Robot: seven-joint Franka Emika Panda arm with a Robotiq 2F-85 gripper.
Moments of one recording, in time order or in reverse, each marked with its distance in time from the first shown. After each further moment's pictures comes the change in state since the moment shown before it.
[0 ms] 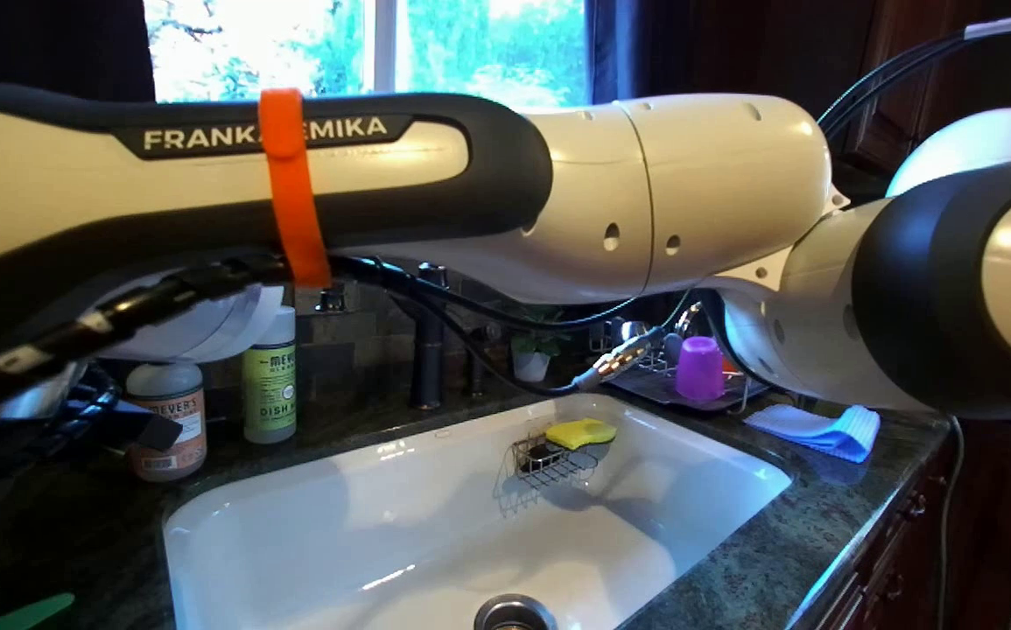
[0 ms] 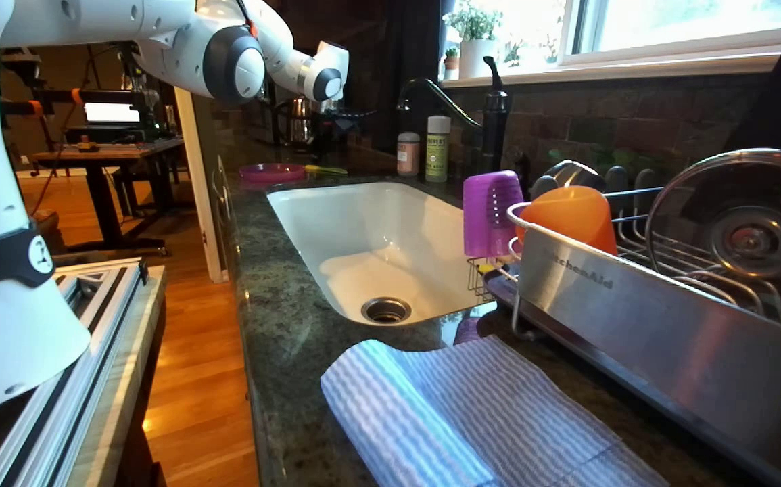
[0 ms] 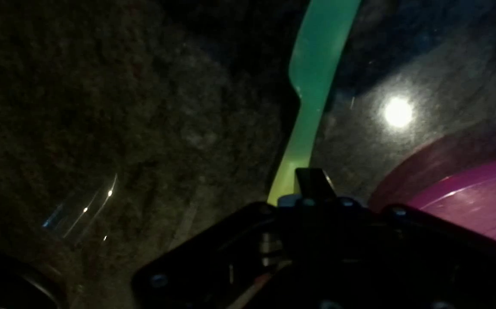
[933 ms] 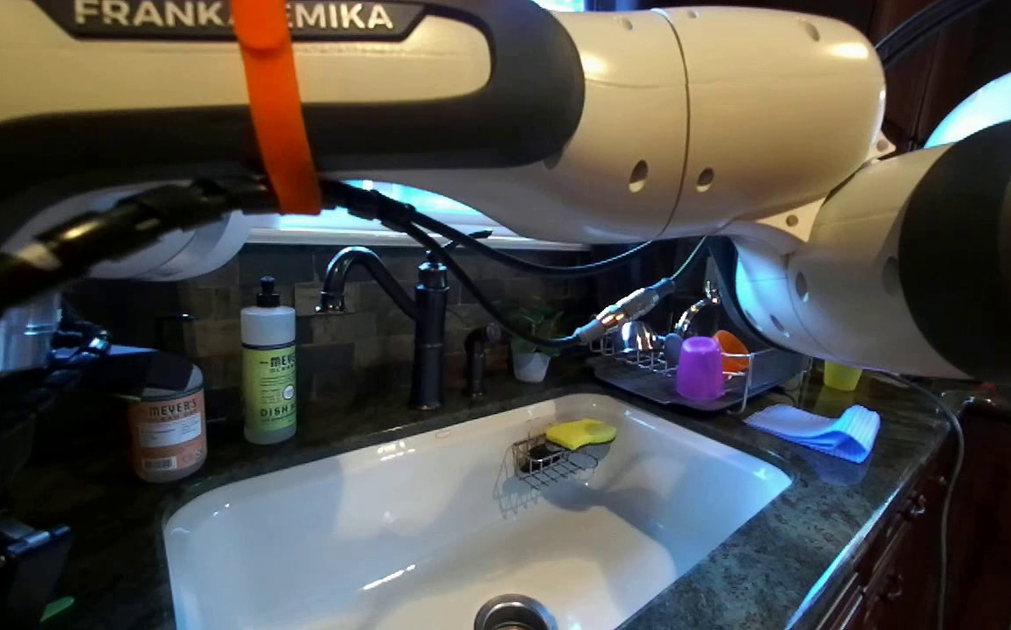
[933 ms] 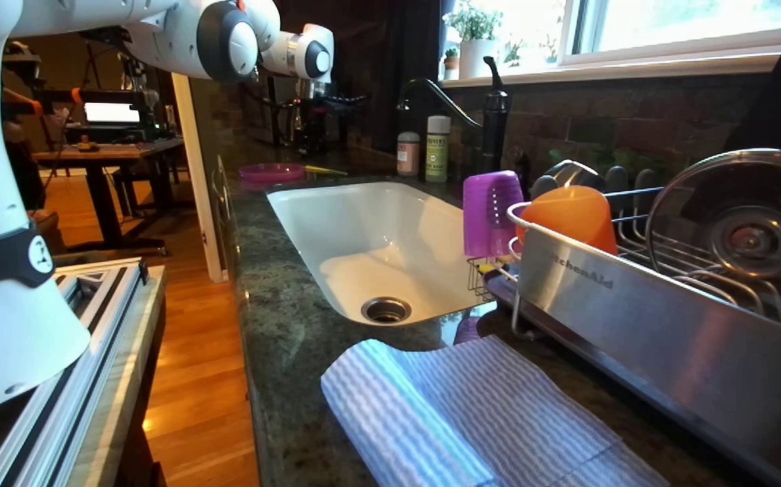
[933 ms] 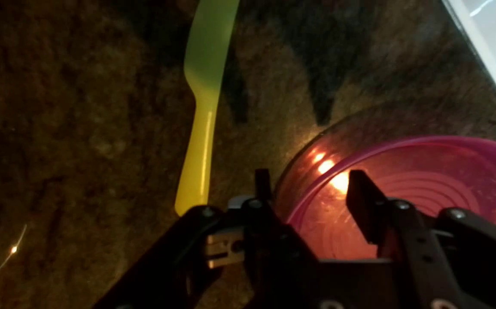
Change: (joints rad) arm 0.060 -0.078 -0.095 -0.006 -0.090 -0.269 0.067
